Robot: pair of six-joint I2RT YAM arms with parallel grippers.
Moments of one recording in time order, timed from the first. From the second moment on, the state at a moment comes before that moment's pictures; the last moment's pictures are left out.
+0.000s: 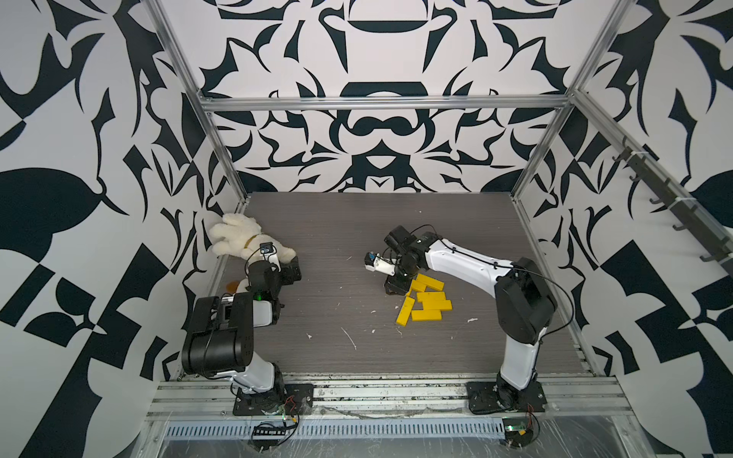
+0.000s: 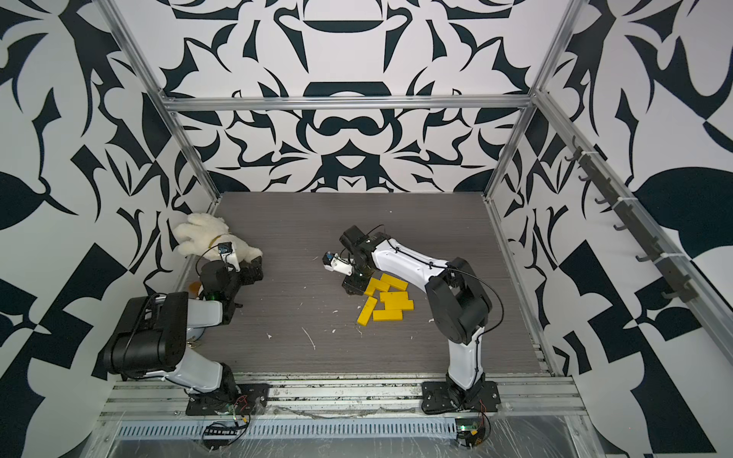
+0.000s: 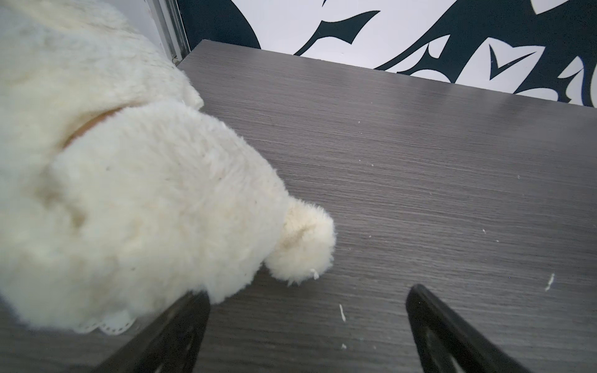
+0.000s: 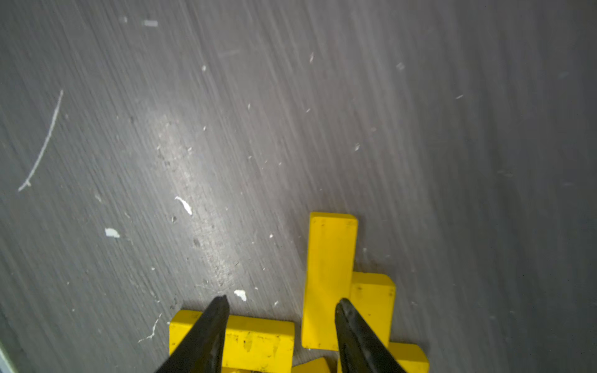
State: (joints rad) left arm 0.10 1.55 0.37 0.79 0.10 -0.08; right arm 0.70 1.90 1.43 -0.85 -0.20 -0.47
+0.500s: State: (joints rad) left arm 0.10 1.55 0.37 0.79 0.10 -0.08; right arm 0.70 2.00 1.47 -0.87 -0.21 -0.52
